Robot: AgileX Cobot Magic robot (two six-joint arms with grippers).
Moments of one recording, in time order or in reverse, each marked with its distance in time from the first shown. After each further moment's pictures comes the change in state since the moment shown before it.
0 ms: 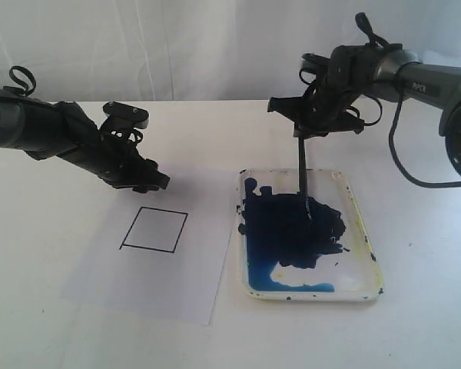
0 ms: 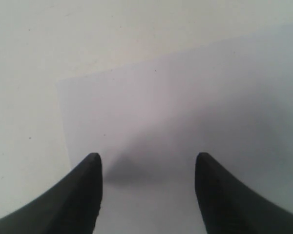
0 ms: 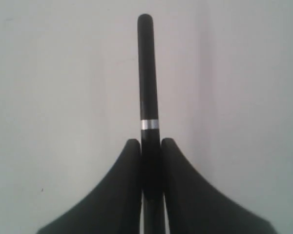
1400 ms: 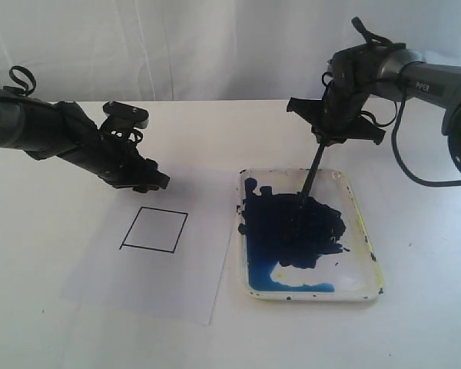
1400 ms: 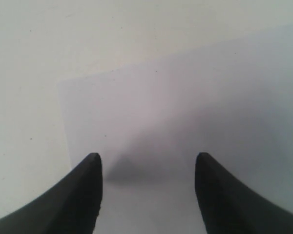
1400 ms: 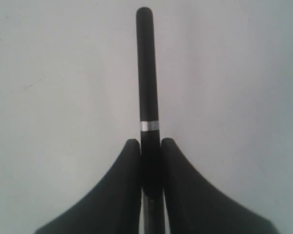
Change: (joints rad) left arm 0.000 0.000 0.000 0.000 -0.002 0.000; right arm -0.012 -0.002 0.000 -0.252 0.095 0.402
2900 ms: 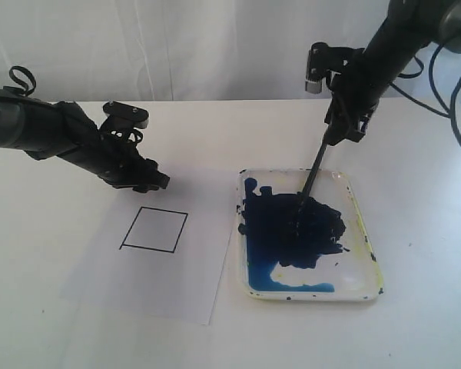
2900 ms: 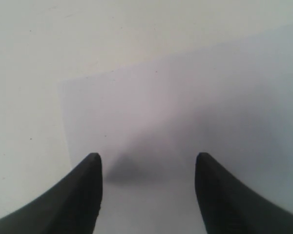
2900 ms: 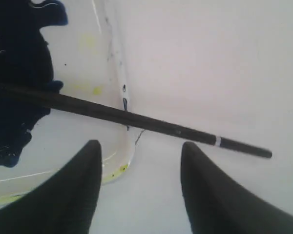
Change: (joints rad) left arm 0.000 0.000 0.000 0.000 0.000 0.000; right arm -0.105 -0.103 -0.109 0.458 0.458 -2.122
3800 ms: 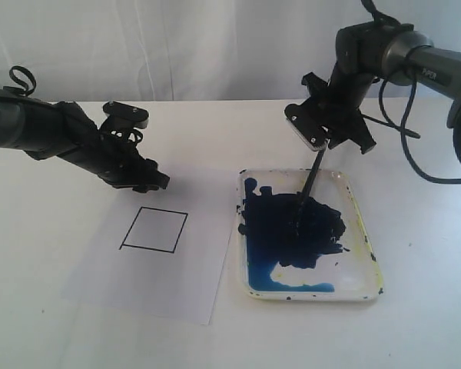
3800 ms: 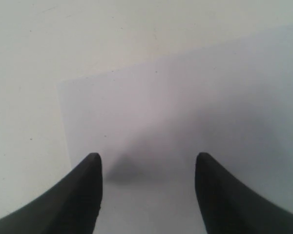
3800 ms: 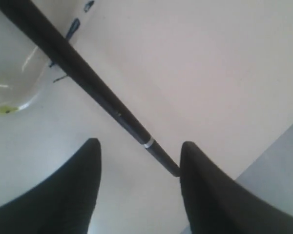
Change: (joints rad) left arm 0.000 0.000 0.000 0.000 0.000 0.000; right arm 0.102 0.082 0.032 -0.406 -0.300 -0.485
